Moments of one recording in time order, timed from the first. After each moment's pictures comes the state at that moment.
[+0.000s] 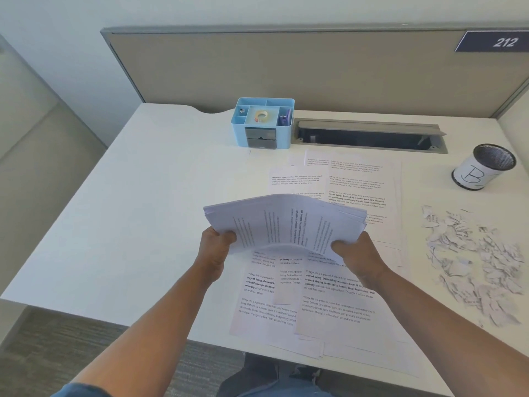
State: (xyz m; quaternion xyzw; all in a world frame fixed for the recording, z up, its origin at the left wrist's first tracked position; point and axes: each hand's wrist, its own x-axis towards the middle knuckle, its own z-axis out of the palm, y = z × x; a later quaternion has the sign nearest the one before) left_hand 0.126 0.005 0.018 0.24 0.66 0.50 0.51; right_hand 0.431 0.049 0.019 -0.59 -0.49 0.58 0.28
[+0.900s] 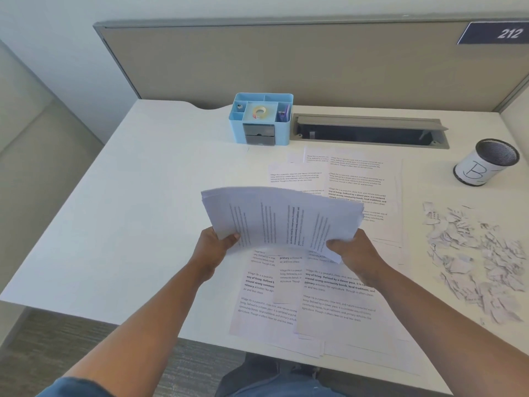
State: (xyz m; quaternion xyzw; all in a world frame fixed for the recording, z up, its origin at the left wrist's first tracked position) left_hand 0.105 0.006 0.000 0.31 0.69 0.42 0.50; right_hand 0.429 0.055 0.015 -0.59 -0.48 0.60 0.25
